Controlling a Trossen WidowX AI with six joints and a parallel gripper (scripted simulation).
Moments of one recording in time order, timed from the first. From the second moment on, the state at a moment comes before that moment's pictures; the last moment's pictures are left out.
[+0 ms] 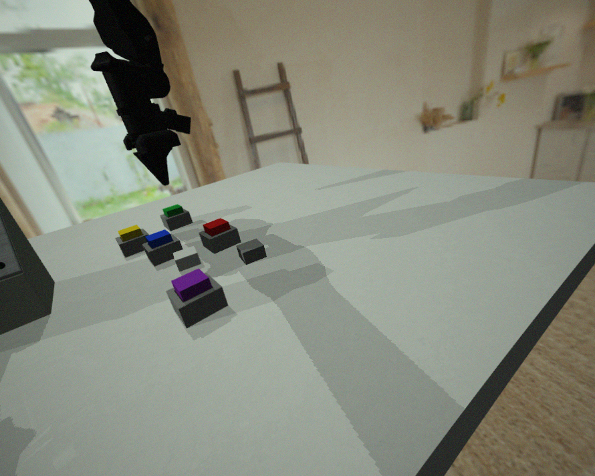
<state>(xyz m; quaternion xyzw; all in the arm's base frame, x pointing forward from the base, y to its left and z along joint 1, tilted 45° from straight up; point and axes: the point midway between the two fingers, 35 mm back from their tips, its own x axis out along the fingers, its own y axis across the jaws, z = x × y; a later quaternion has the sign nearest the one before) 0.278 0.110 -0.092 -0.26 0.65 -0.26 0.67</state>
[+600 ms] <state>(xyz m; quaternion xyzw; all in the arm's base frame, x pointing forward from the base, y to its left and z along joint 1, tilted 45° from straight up) 0.276 0.082 -0.119 -0.26 0.65 -0.26 0.66</state>
